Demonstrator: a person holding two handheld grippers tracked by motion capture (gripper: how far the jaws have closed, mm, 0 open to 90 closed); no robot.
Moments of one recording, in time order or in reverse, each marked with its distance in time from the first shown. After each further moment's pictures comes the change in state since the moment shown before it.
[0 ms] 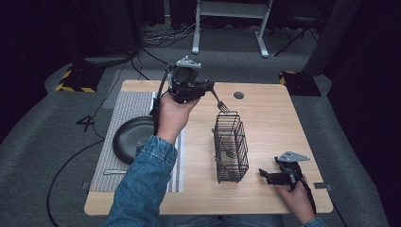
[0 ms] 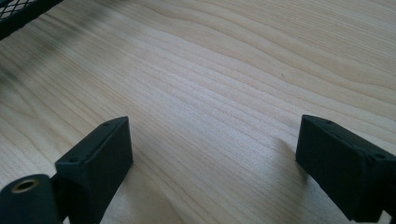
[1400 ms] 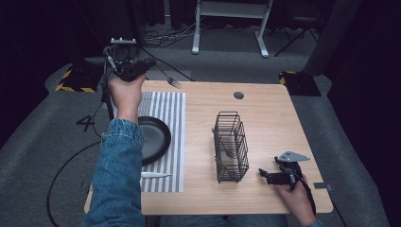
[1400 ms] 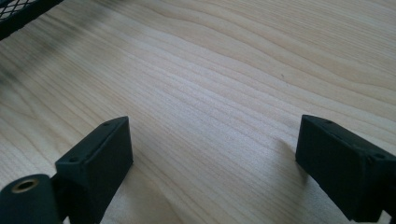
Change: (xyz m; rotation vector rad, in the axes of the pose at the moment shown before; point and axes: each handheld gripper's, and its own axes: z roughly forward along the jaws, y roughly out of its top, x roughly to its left) left arm 0.133 -0.010 -0.064 -0.100 0.258 -0.247; right arm 0.000 0.000 0.000 0.001 0.000 0.004
